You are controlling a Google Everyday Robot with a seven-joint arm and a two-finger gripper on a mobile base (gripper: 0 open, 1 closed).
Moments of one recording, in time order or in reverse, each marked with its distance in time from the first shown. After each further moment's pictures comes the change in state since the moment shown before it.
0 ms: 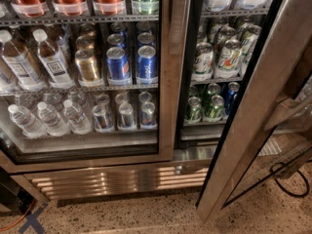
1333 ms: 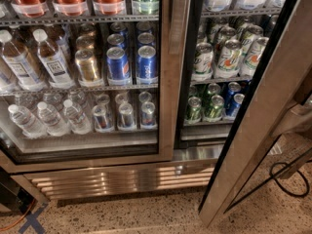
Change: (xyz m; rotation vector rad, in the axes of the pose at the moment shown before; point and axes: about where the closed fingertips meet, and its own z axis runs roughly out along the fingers) arm 0.000 0.000 0.000 0.000 0.000 0.000
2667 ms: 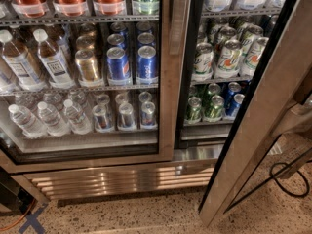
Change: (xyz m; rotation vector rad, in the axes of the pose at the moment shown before) arm 0.004 0.005 -0.005 -0.007 0.003 -0.002
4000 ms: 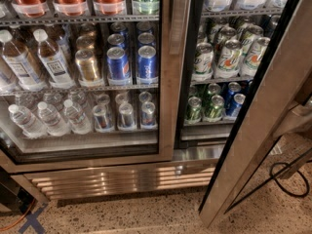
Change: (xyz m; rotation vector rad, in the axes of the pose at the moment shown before) arm 0.000 0.000 0.000 0.000 0.000 0.000
